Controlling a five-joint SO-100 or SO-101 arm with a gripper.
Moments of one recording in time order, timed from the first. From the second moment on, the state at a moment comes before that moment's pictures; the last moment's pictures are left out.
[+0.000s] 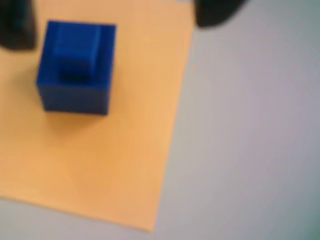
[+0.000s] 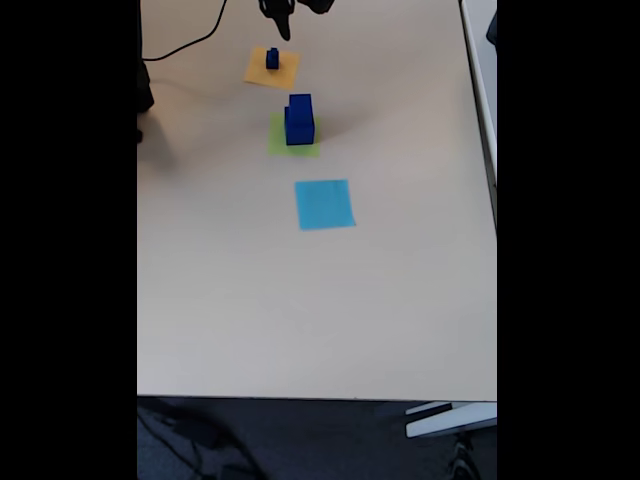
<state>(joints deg) -29.4 77.0 76.7 70.4 117.2</state>
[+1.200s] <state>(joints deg) -27.6 74.9 83.4 66.4 115.9</state>
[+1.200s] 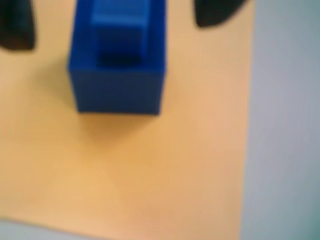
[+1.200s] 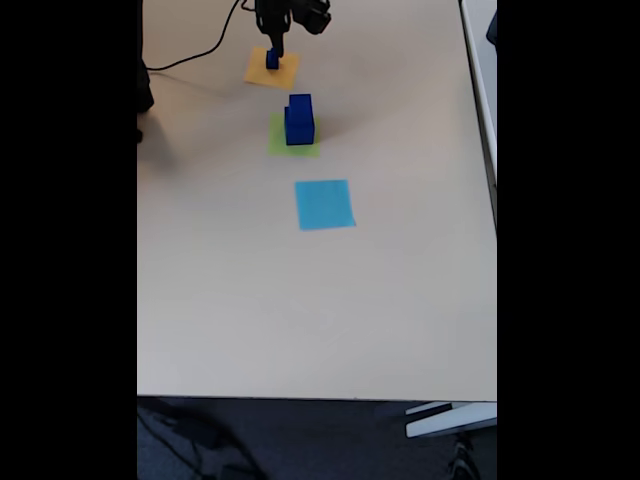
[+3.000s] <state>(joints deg) -27.9 72.1 85.1 65.7 115.5</state>
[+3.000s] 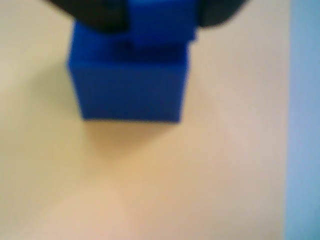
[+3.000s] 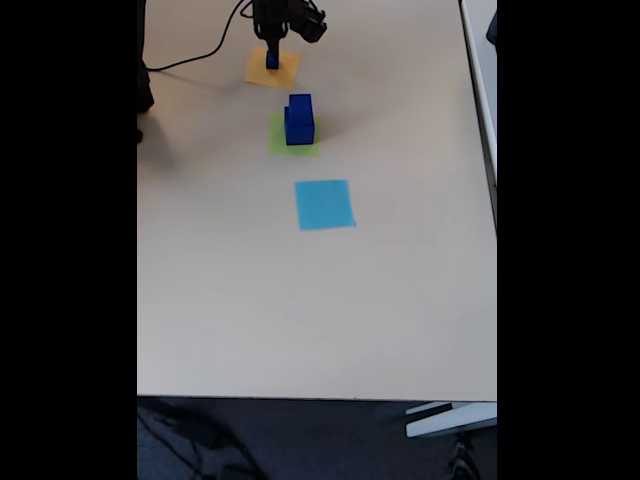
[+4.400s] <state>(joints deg) 13.4 83.5 72.9 55.0 53.4</state>
